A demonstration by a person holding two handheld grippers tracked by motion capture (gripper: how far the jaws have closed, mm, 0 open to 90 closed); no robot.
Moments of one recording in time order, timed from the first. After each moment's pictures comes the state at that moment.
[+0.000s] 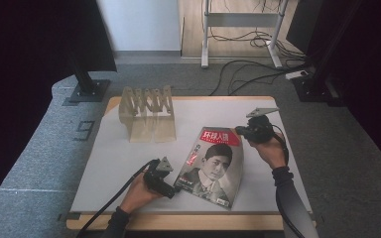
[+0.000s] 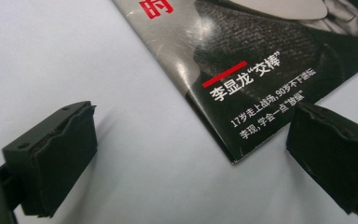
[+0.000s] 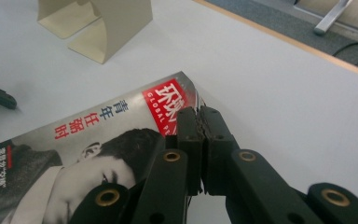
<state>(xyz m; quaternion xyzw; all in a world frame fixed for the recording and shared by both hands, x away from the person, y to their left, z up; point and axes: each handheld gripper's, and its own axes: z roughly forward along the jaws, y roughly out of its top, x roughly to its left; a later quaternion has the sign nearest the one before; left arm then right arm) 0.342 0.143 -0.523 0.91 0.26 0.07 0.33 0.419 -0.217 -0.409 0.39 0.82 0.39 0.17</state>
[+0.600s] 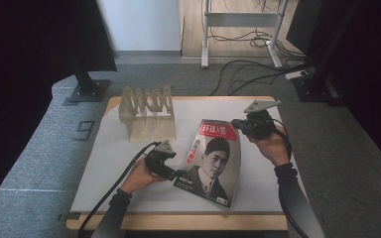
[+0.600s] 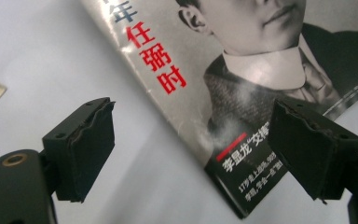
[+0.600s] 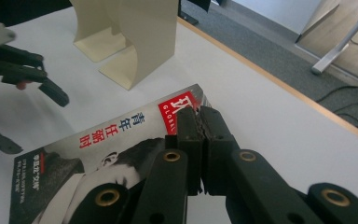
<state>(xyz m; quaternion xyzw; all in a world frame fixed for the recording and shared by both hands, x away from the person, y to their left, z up) 0.380 0.137 -0.482 0.90 0.22 0.04 0.37 0.398 -0.201 -0.359 0.33 0.82 0.41 0.20</state>
